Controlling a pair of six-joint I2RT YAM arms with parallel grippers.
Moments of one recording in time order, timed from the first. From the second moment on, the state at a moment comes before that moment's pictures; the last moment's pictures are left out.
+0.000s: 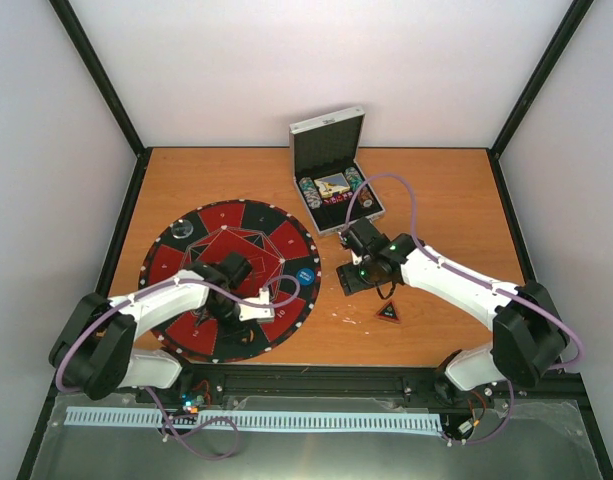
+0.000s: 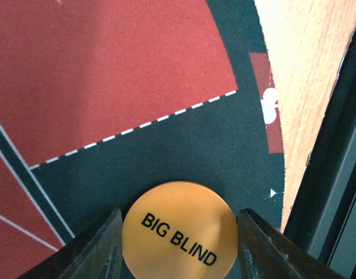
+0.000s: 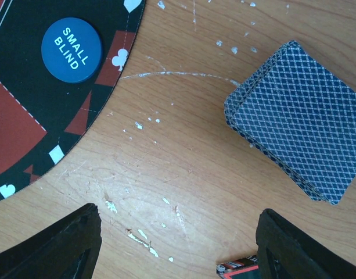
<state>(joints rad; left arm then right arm) -0.56 1.32 0.63 -0.86 0.30 0.75 0.72 1.43 0.99 -0.77 0.02 0.33</state>
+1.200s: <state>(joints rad) 0.08 1.58 1.48 -0.79 0.15 0.33 0.32 1.32 1.15 -0.62 -0.01 0.18</state>
